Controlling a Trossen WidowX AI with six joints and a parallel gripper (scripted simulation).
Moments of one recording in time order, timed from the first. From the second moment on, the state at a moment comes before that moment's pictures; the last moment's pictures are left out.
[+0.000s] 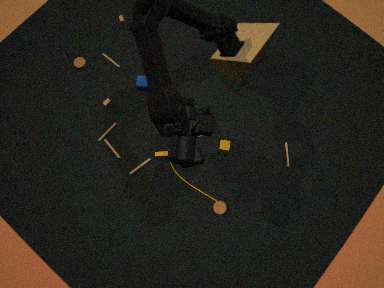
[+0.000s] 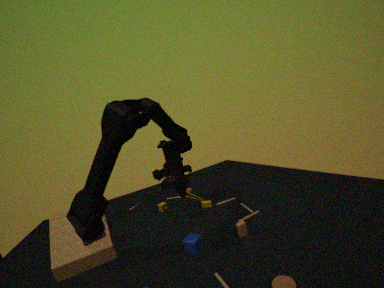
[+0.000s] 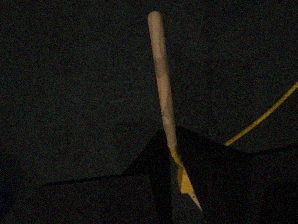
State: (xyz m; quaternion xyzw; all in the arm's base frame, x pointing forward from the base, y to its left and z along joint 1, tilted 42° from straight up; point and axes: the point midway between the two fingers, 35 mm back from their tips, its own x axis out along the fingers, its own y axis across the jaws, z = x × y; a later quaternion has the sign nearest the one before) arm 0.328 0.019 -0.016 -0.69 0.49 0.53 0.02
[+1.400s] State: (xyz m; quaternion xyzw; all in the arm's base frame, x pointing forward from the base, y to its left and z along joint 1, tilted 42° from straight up) arm 0.361 0.014 -0.020 -0.67 0.59 0.42 0.16
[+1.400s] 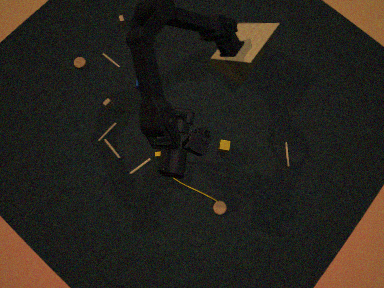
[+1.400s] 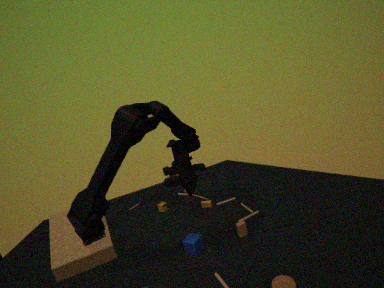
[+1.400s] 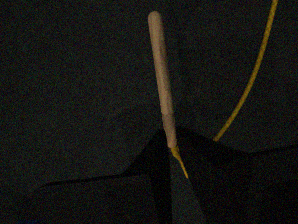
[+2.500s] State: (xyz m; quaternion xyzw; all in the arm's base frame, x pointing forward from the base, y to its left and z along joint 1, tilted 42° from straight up) arm 0.376 -0.016 0.004 -0.67 0.59 0.42 0.16
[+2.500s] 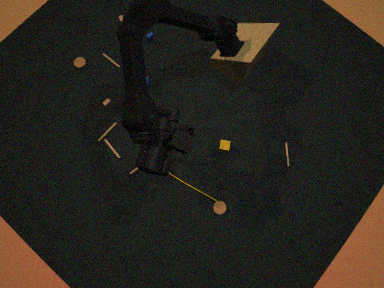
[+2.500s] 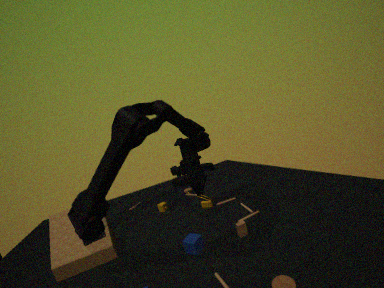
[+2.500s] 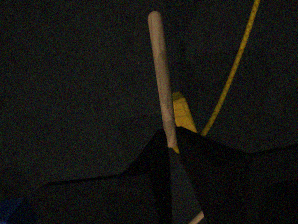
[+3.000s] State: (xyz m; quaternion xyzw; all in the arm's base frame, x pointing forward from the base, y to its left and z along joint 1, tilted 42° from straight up) arm 0.382 -0.028 0.015 -0.68 0.59 0.41 0.16
